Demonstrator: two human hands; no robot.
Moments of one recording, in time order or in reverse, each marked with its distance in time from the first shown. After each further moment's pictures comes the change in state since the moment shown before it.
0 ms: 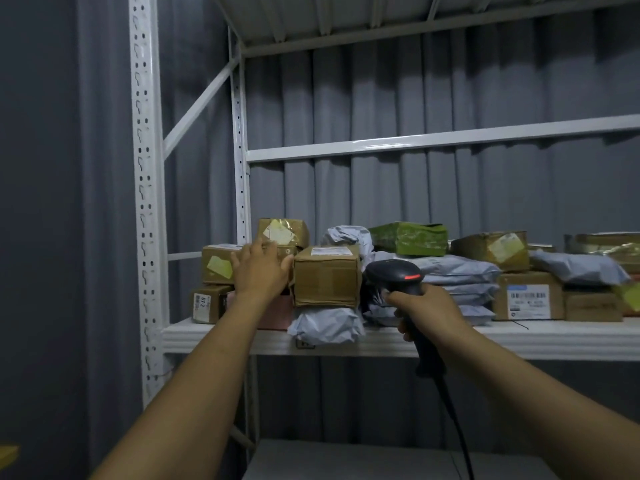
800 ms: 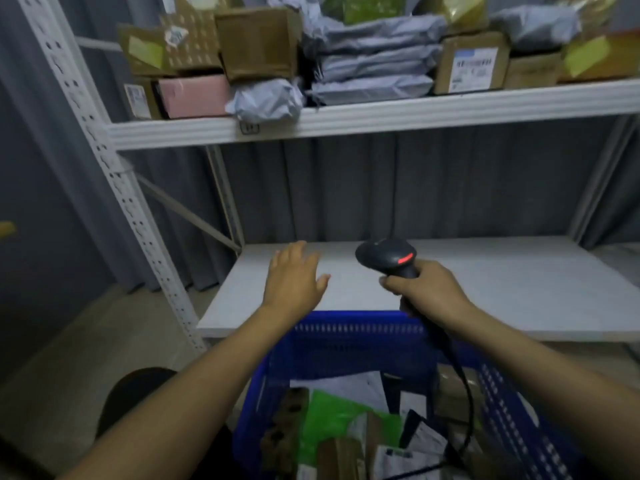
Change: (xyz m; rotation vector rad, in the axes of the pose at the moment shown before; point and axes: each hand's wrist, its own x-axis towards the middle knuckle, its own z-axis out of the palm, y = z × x) left_hand -0.384 0.080 0.066 -0.096 -0.484 0.272; right_hand -0.217 0.190 -0.090 -0.380 -0.173 0.271
